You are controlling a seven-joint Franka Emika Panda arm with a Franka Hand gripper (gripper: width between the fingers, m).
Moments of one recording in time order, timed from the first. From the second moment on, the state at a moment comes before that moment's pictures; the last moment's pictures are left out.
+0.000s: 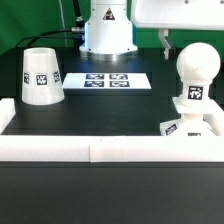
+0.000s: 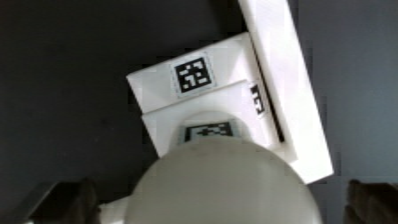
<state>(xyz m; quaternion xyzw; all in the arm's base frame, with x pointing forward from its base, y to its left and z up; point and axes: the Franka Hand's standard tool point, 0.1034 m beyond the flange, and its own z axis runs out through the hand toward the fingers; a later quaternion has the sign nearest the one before) 0.592 0.102 0.124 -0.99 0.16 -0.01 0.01</state>
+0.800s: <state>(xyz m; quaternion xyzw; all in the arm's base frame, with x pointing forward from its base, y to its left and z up) 0.591 0.099 0.122 -0.99 0.14 0.00 0.01</state>
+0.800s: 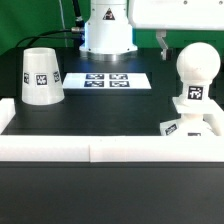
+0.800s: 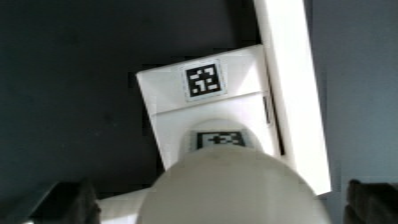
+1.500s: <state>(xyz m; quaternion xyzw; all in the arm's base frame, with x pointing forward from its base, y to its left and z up) 0.560 0.006 0.114 -1.00 0.05 0.01 0.01</state>
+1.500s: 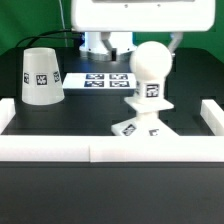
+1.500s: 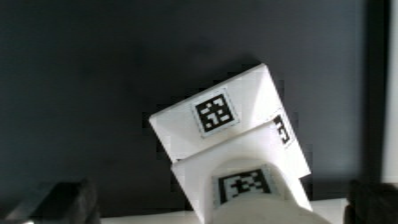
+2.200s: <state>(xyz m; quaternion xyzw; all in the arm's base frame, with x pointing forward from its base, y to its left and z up) 0.548 -0.024 0.107 -1.00 0.03 0.01 0.01</state>
